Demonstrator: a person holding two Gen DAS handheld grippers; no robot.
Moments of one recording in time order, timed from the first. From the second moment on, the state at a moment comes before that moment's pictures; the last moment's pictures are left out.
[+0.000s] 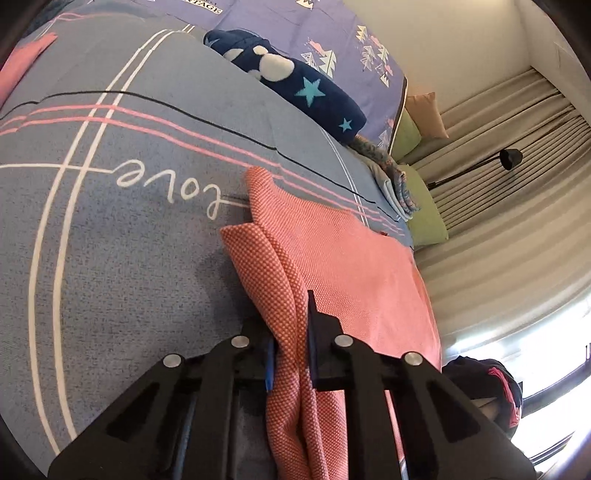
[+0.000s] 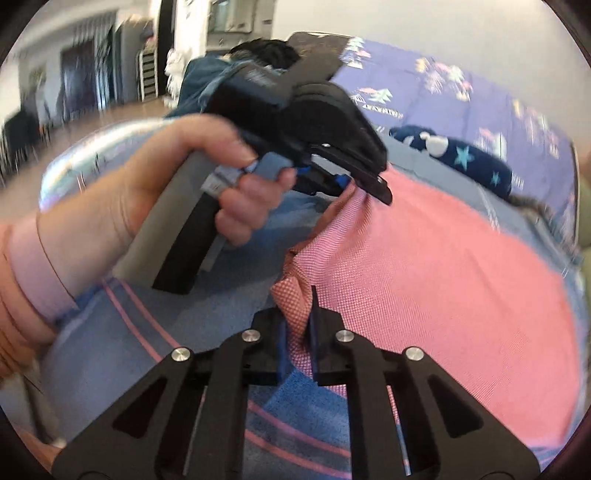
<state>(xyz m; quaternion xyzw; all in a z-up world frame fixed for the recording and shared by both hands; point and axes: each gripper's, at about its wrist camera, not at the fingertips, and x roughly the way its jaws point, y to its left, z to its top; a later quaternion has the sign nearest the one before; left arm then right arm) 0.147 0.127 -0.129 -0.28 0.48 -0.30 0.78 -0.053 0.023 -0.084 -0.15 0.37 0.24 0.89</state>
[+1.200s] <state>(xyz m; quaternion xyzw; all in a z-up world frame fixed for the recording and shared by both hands) 0.145 -0.030 -0.014 -0.12 0.45 -0.29 0.84 -0.069 -0.159 -0.025 0.10 0.29 0.20 0.93</state>
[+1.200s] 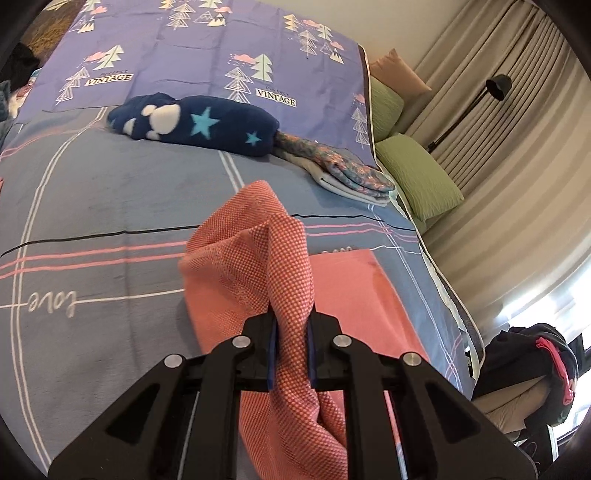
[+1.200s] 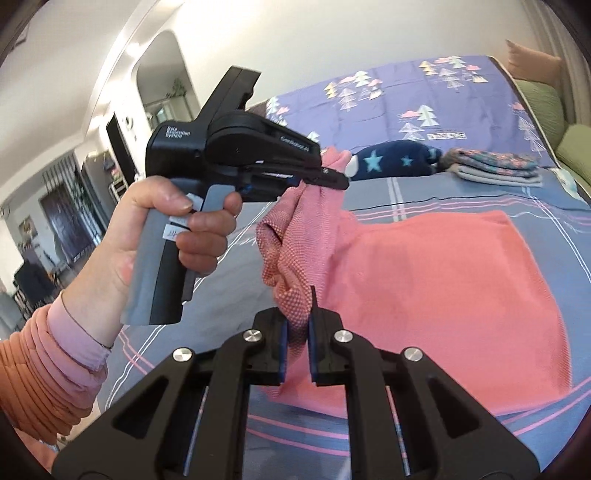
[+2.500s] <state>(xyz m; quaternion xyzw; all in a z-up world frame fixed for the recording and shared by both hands) 0.128 -0.265 -0.035 0.05 0.46 -0.31 0.83 -0.098 -0.355 -0.099 0.31 0.33 0.10 0.88</state>
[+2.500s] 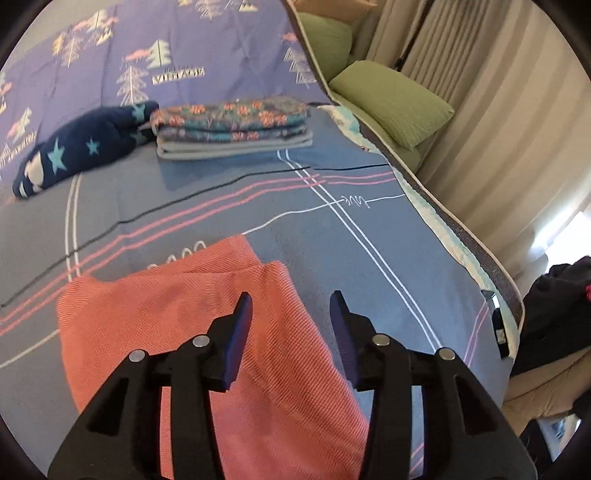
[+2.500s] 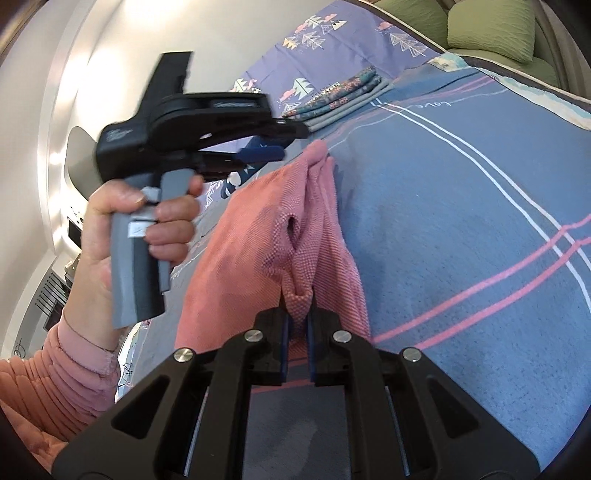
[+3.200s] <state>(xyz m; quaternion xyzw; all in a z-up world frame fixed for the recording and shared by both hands) 0.032 -0.165 -0.060 0.14 0.37 -0.25 0.88 -0.116 -0.339 -0.072 0.18 0.32 0.02 0.93</state>
